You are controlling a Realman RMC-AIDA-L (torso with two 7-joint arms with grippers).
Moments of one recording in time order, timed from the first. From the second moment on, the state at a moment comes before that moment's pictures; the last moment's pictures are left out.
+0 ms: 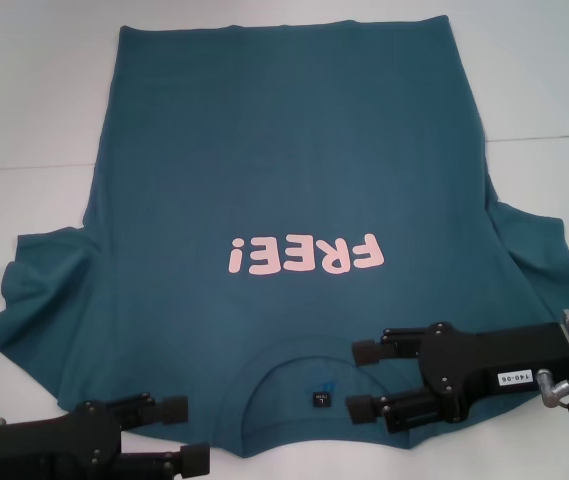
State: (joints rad) left arm -0.40 -2.14 0.59 0.76 2.11 1.88 -1.64; right arm 0.58 2.09 -0.65 -0.64 -2.16 -1.75 1.53
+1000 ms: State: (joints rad) left arm -0.51 -2.07 0.37 0.67 2.04 1.61 -2.34; right arm 0.62 1.98 -0.59 -0.66 -2.03 -1.63 2.20
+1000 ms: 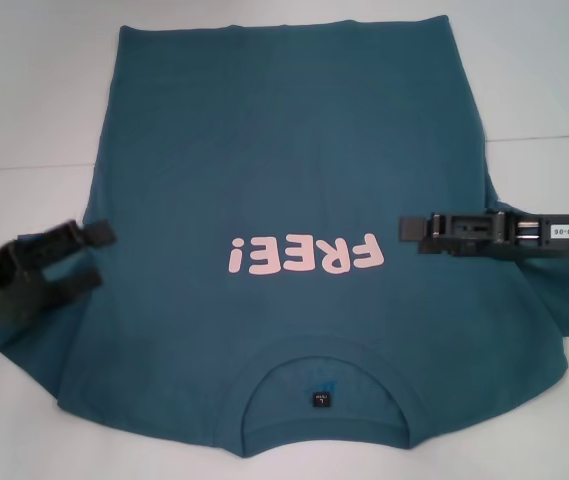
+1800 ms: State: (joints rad) left arm -0.59 -2.03 0.43 0.67 2.22 1.14 -2.20; right arm 0.61 1.97 -0.60 -0.65 -2.04 -1.57 2.20
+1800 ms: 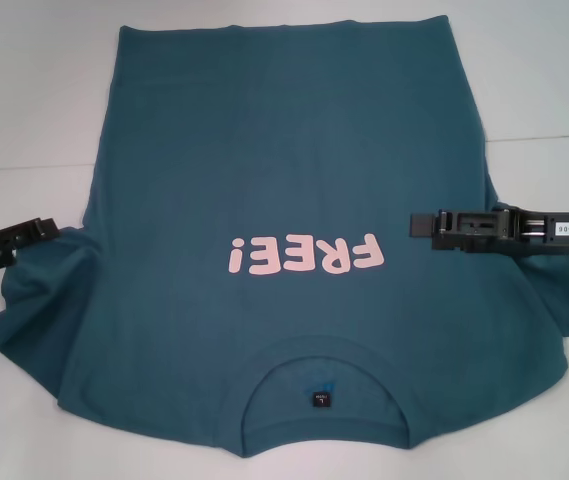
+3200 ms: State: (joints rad) left arm -0.65 -2.02 0.50 0.55 2.33 0.90 -2.27; right arm 0.59 1.97 -0.60 -0.65 -2.04 -1.55 2.20
